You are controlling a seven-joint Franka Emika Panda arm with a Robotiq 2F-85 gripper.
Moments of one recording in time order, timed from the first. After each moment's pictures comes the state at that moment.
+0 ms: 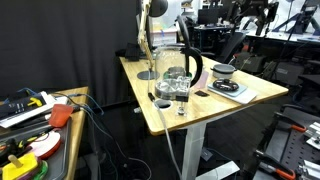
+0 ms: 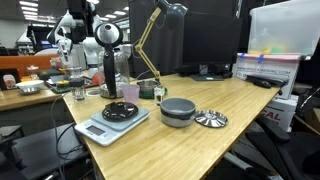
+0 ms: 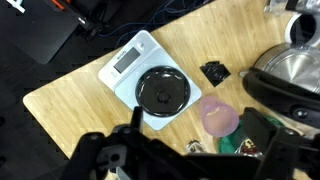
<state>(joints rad) -0.19 -0.51 0.04 -2.56 0.04 2.09 0.61</state>
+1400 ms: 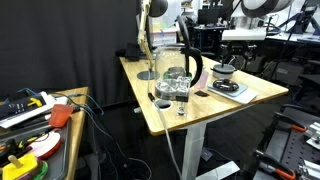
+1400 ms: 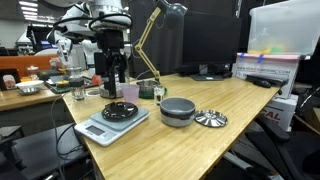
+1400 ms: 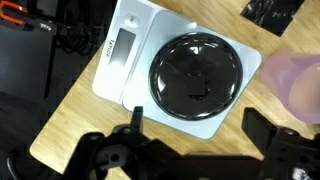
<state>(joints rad) -0.25 -0.10 0.01 -2.58 -0.11 2.47 1.05</state>
